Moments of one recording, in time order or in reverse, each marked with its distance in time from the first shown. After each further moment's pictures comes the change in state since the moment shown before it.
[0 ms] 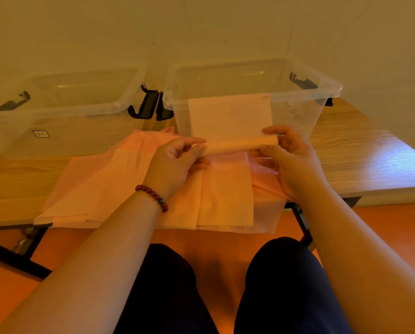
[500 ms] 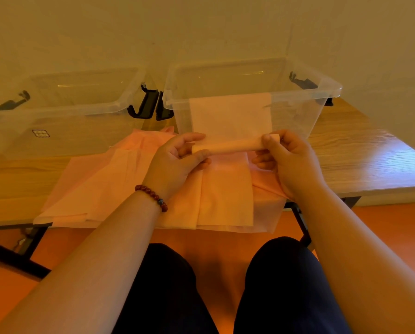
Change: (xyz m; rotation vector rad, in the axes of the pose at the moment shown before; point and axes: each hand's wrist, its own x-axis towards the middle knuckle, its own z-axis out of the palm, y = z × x) left_hand -0.003 0.002 -0.001 -0.051 -0.072 0.019; right_hand 0.002 0.004 0.003 -0.113 0.072 -0.017
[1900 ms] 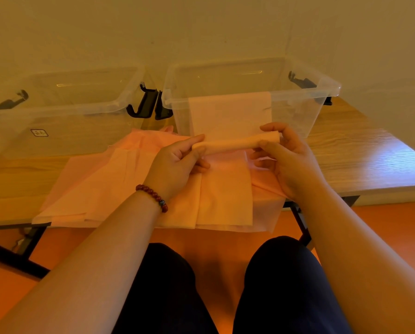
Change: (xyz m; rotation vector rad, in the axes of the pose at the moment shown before) left_hand 0.003 -0.008 0.000 0.261 0.006 0.056; right_hand 0.002 0.001 -0.003 0.123 -0.112 0.010
